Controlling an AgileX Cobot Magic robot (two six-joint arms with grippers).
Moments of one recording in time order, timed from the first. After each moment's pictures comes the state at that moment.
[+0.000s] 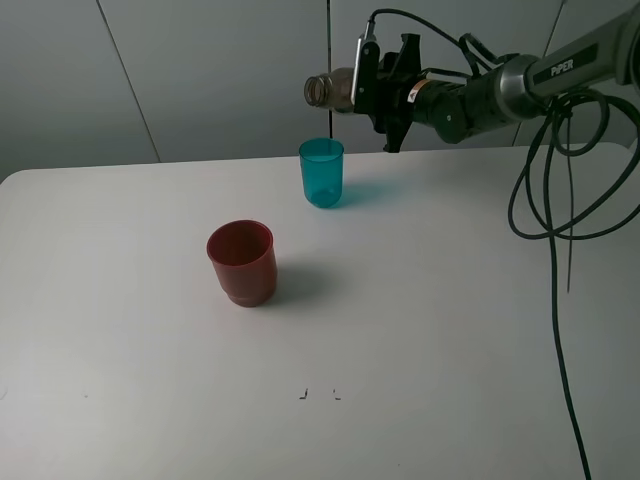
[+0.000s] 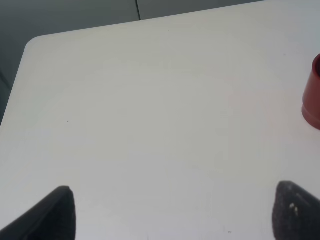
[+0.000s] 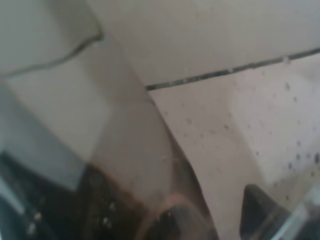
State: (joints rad) left arm -0.11 0.00 -0.51 0.09 1.08 0.01; right arm 0.30 2.33 -1.56 -0.14 -0.39 -1.22
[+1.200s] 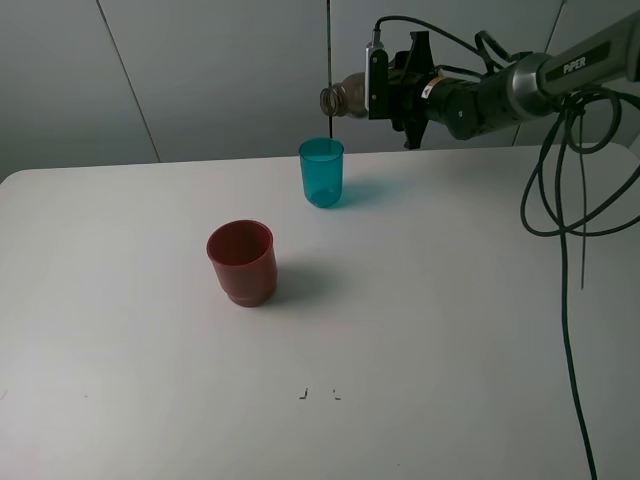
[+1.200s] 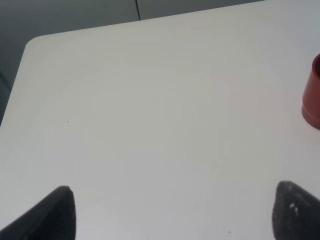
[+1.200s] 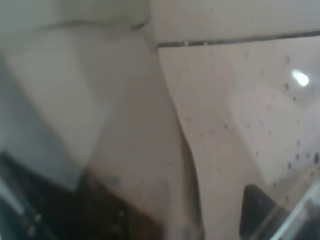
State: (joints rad) left arm -0.11 0.00 -0.51 0.09 1.08 0.01; right arm 0.26 2.33 -1.56 -0.09 -0.39 -1.41
